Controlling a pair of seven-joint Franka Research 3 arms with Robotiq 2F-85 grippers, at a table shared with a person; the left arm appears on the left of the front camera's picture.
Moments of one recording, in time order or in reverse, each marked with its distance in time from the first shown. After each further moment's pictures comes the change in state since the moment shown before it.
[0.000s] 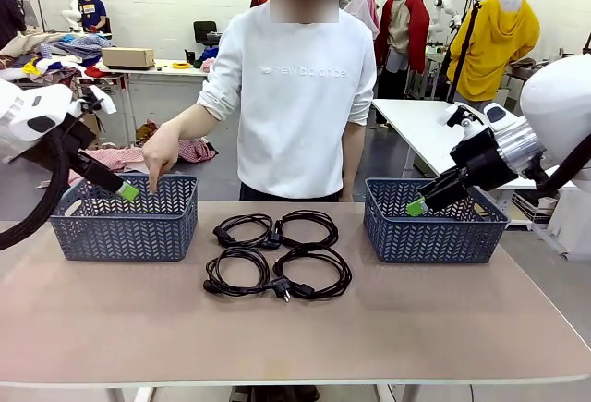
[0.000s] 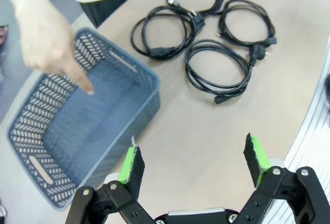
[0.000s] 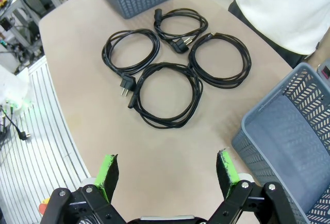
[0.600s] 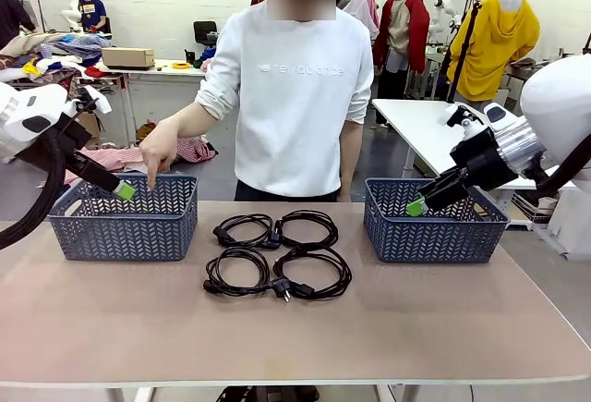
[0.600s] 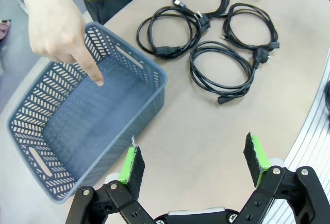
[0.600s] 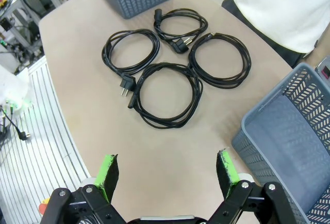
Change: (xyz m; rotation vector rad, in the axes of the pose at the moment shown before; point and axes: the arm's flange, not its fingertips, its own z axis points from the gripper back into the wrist) left arm -0.012 0.012 0.009 0.006 -0.027 0.055; right arm 0.000 0.000 0.000 0.000 -0.001 0.000
